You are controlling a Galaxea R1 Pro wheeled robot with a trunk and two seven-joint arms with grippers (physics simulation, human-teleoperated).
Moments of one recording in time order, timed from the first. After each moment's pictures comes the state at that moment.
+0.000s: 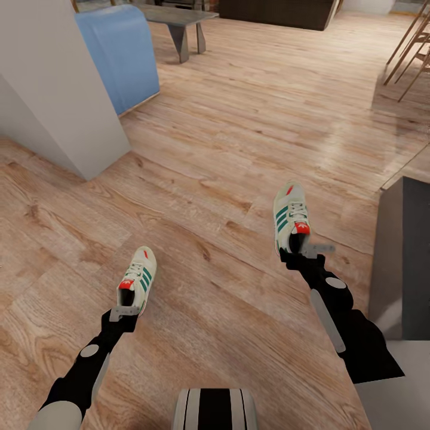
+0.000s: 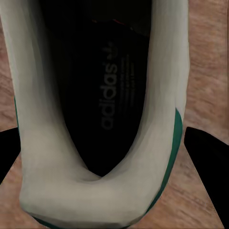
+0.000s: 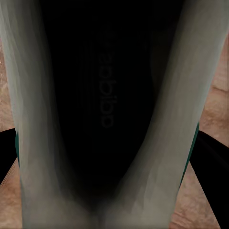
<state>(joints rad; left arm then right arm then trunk) -0.53 0.04 0.34 -0.69 -0.28 -0.15 -0.21 -0.59 -0.14 0.13 -1.40 -0.24 0.46 -0.19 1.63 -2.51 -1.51</state>
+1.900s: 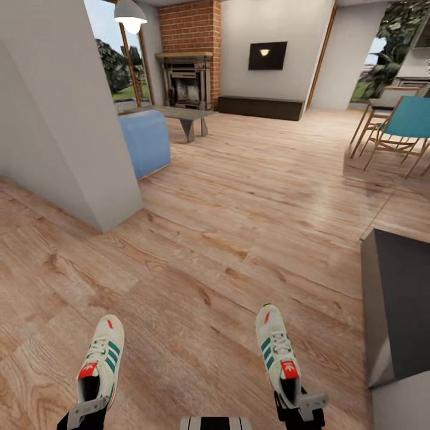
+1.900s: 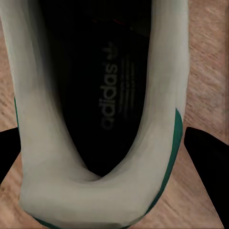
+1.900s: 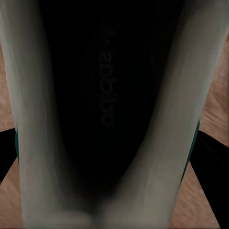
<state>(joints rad) -0.19 0.04 0.55 -0.56 -0.18 -0.40 -0.21 -0.22 -0.13 0.50 -0.51 -0.24 -0.54 -0.19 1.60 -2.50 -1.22</state>
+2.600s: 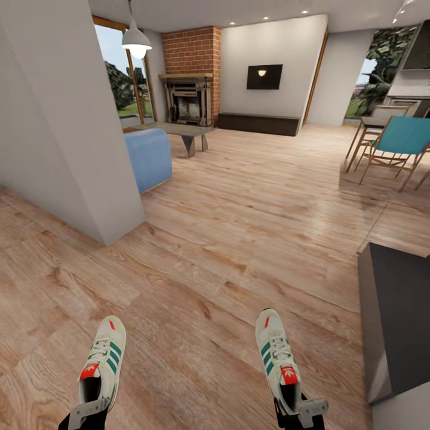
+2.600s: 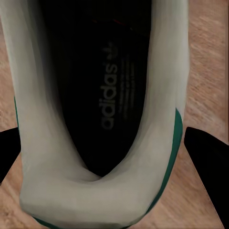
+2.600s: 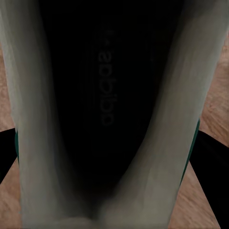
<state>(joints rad) -0.19 0.04 0.55 -0.55 -0.19 -0.40 -0.21 -0.22 -0.11 0.50 -0.46 -0.24 -0.56 -0.20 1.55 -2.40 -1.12</state>
